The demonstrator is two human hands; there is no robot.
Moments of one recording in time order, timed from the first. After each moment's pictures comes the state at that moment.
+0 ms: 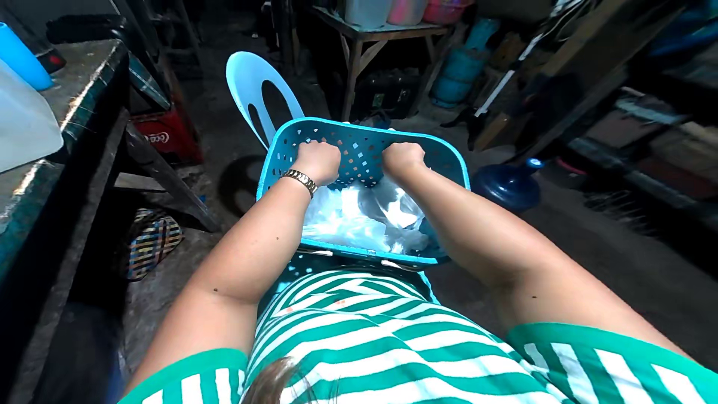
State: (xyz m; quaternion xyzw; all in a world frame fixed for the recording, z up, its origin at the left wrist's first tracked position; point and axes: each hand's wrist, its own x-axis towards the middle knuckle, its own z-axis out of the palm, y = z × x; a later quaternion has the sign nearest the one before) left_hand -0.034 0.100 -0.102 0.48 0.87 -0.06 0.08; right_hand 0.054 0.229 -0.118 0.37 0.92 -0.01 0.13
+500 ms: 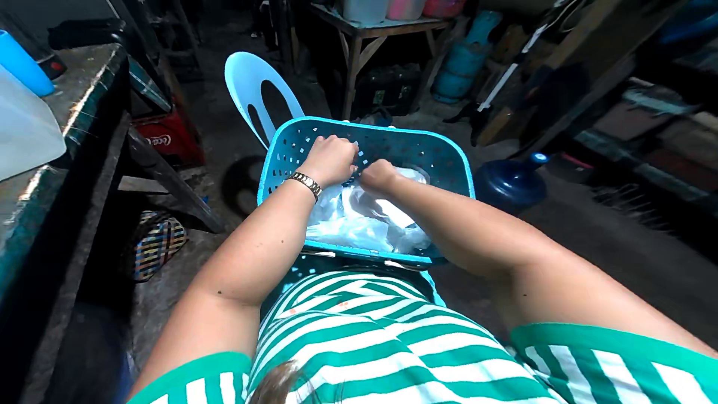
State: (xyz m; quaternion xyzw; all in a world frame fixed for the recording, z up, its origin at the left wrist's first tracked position) left_hand -0.034 0.106 -0.108 0.58 0.82 0.05 0.04; right_hand 0.039 0.227 -0.162 0.12 0.97 0.08 0.21
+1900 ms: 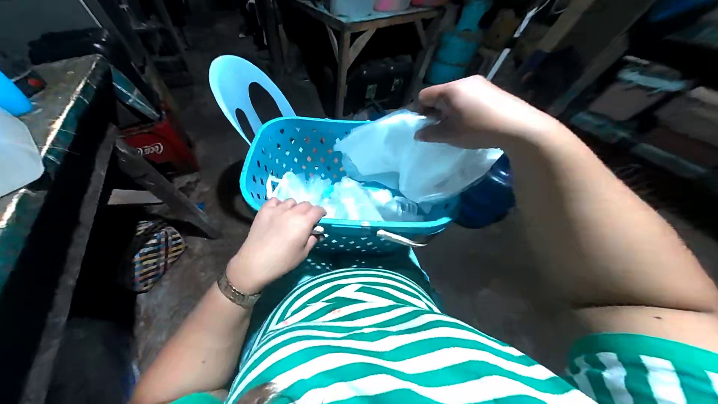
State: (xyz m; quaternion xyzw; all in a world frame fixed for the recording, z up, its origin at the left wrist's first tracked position) left_hand 0.014 -0.015 -0.144 0.64 0.75 0.14 -0.11; right_hand 0.142 0.282 -0.037 0.05 0.98 -0.12 -0.14
